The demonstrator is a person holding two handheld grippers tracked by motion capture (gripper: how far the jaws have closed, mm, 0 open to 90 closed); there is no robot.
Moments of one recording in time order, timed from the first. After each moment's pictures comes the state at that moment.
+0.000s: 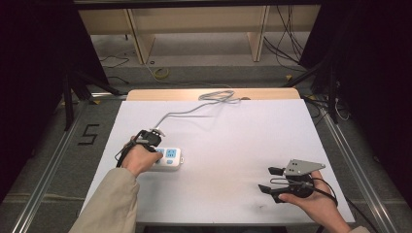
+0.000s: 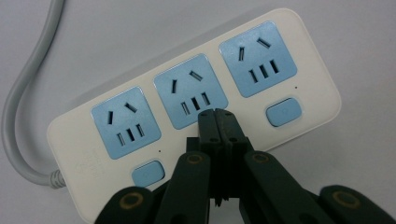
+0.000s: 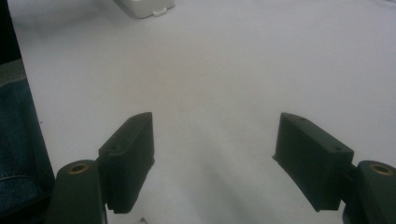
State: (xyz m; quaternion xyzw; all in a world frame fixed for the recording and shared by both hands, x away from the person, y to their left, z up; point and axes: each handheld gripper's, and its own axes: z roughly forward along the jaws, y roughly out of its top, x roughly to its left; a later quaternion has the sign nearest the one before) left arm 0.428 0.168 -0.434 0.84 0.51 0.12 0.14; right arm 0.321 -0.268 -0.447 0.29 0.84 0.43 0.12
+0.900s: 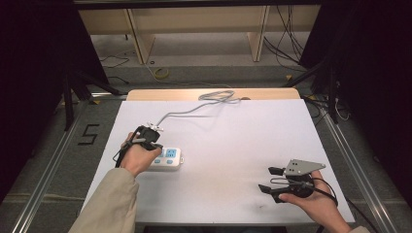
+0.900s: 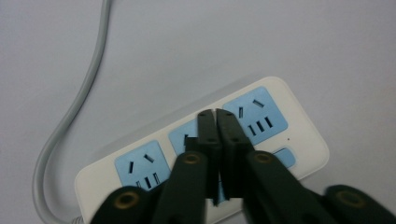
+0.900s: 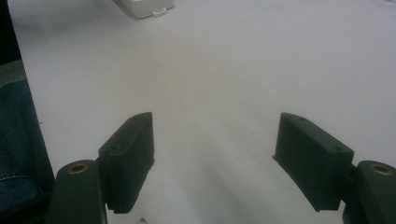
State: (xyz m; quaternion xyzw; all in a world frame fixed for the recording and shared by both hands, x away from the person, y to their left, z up) left arm 0.426 0.173 -0.423 0.82 0.49 0.18 0.23; right arm 0.322 -0.268 -0.447 0.30 0.84 0.43 0.12
